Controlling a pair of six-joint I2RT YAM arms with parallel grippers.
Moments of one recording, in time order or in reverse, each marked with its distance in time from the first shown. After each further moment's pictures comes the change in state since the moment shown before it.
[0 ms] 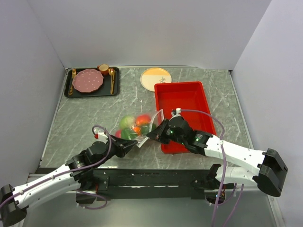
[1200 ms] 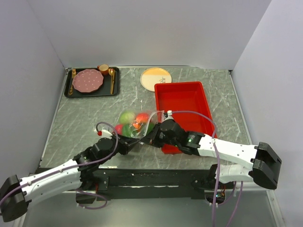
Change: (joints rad) left arm 0.013 0.204 0.013 0.148 -0.004 0.068; right arm 0.096 0.097 0.048 0.013 0.010 -0.001
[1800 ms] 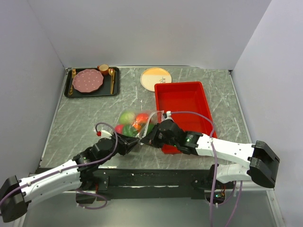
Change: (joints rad) left arm 0.000 -0.018 0.000 -0.043 -0.014 0.003; right arm 0.000 0.028 0.000 0.004 -0.005 0.010
